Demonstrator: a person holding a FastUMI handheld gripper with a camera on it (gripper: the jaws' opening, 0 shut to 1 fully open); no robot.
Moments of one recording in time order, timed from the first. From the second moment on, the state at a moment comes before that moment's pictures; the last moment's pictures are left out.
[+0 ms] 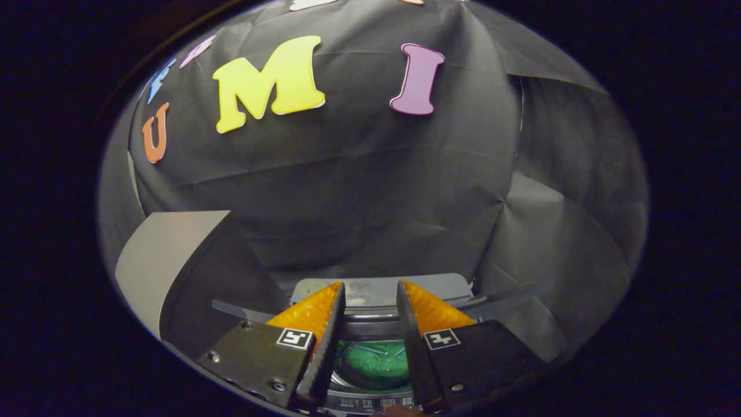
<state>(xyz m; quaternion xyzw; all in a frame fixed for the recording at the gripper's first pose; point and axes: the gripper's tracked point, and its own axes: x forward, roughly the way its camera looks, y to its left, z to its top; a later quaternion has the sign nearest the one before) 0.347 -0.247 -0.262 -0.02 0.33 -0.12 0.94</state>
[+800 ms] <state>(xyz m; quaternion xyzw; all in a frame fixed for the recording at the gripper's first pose) 0.267 -0.232 -0.306 0.03 0.37 -0.18 0.91</state>
